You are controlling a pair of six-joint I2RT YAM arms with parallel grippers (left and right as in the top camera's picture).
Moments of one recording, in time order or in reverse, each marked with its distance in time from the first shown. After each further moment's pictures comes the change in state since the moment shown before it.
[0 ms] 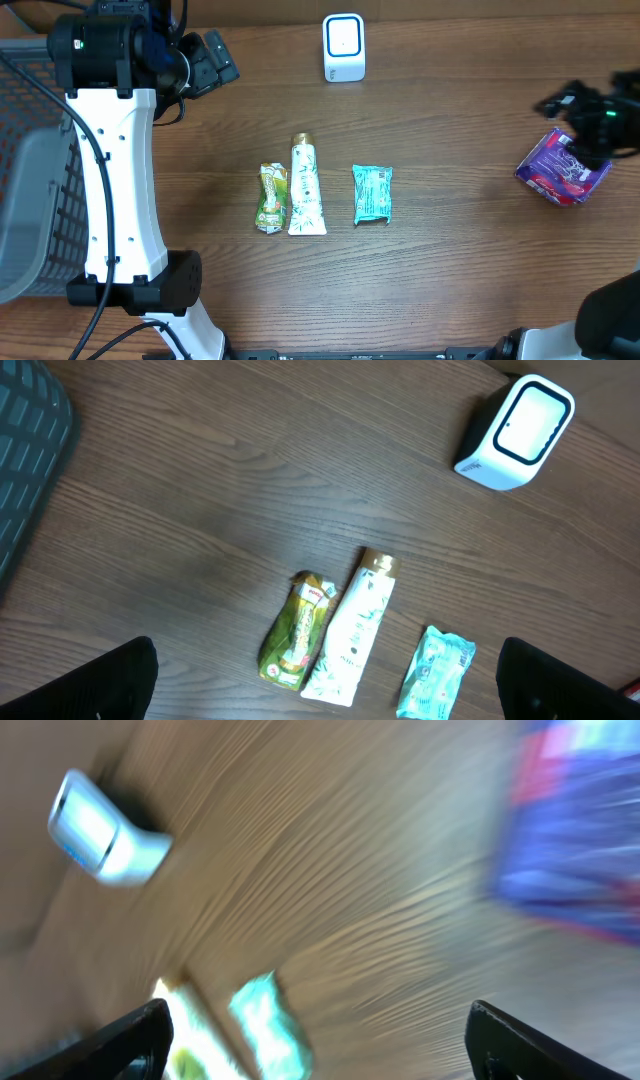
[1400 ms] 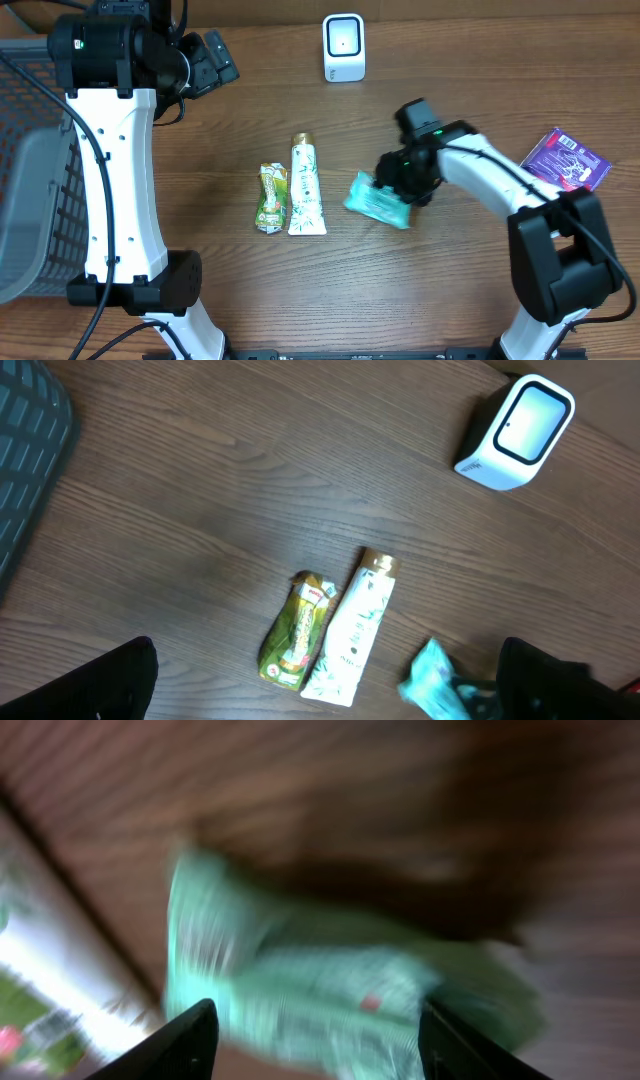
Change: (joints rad) left arm 0.000 0.000 0.000 0.000 0.000 0.000; right arm 0.672 0.243 -0.308 0.350 0.205 0.295
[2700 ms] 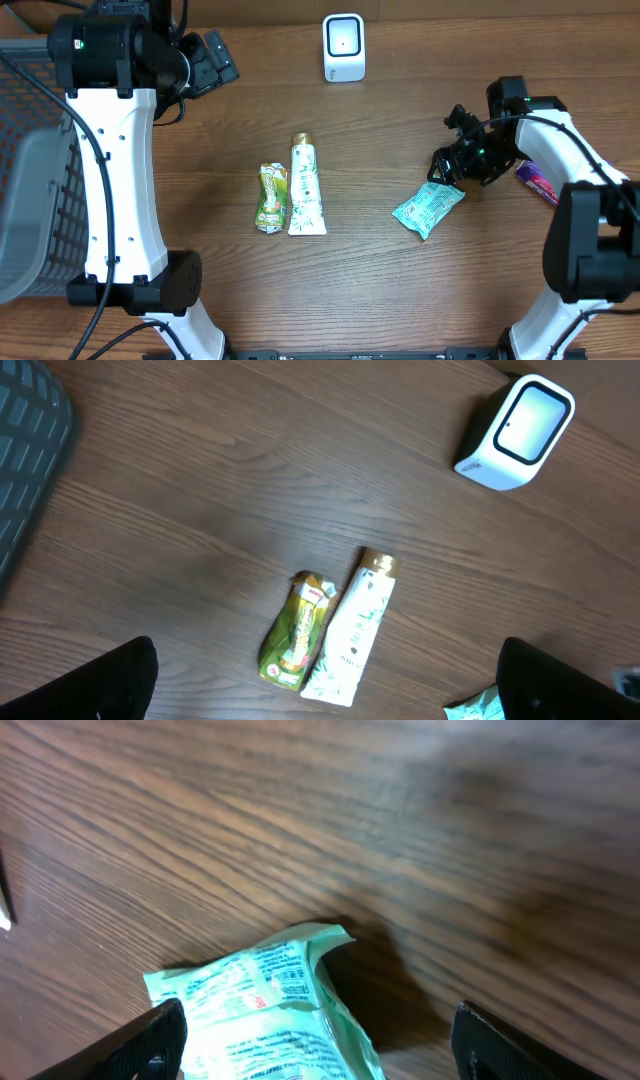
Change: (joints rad) left arm 0.000 0.000 0.000 0.000 0.000 0.000; right arm -0.353 0.056 0.100 -0.207 -0.125 -0.958
